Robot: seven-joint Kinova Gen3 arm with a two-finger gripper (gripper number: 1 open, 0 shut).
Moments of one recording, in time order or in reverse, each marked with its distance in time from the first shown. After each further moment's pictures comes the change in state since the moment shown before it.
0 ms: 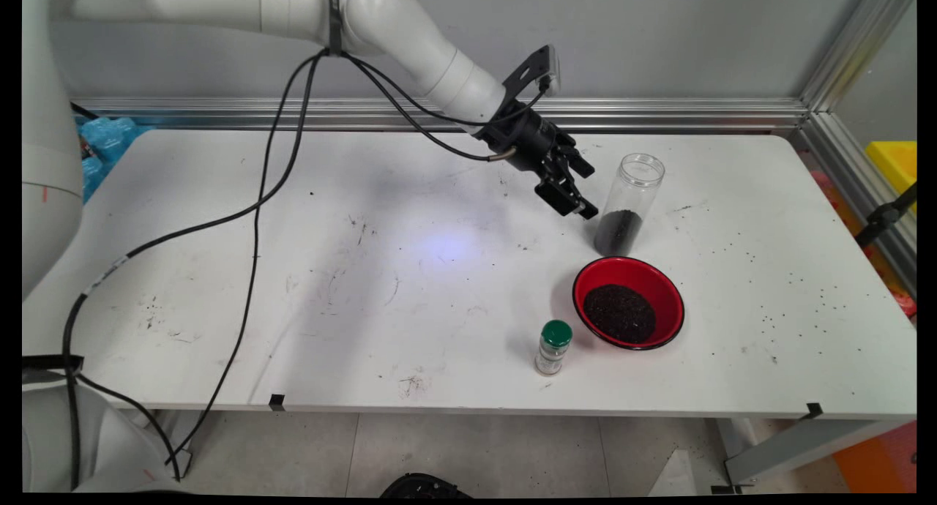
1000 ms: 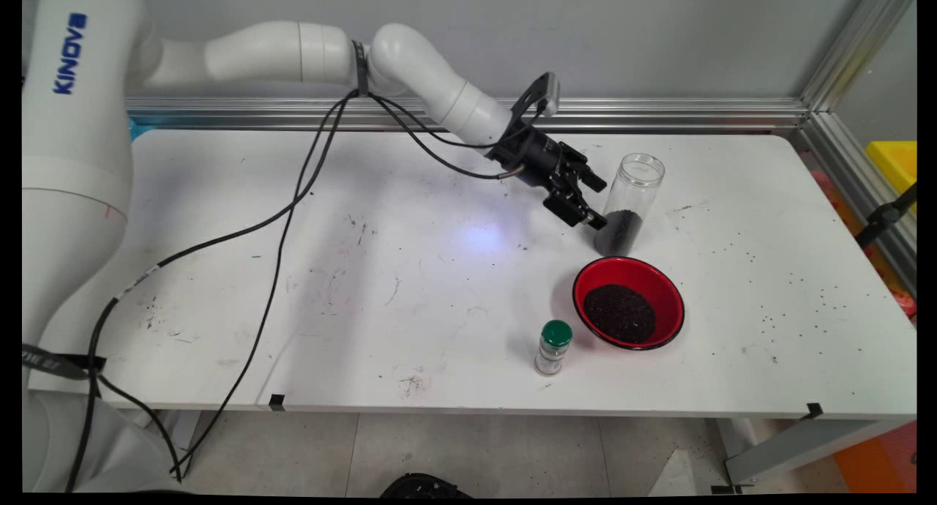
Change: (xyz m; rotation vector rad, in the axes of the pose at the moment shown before) arm -0.041 -0.038 0.048 -0.099 0.111 0.010
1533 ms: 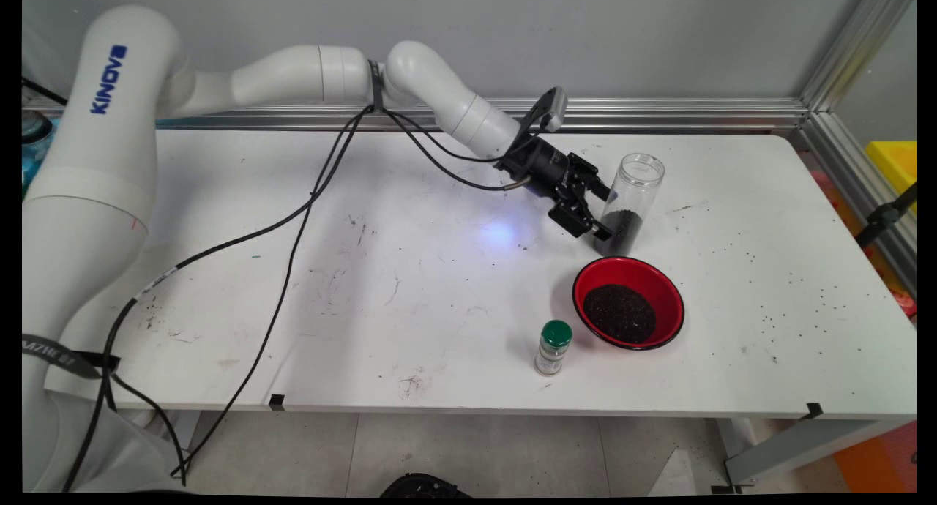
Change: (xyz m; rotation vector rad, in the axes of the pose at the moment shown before) arm -0.015 -0.014 0.025 -0.060 0.033 0.061
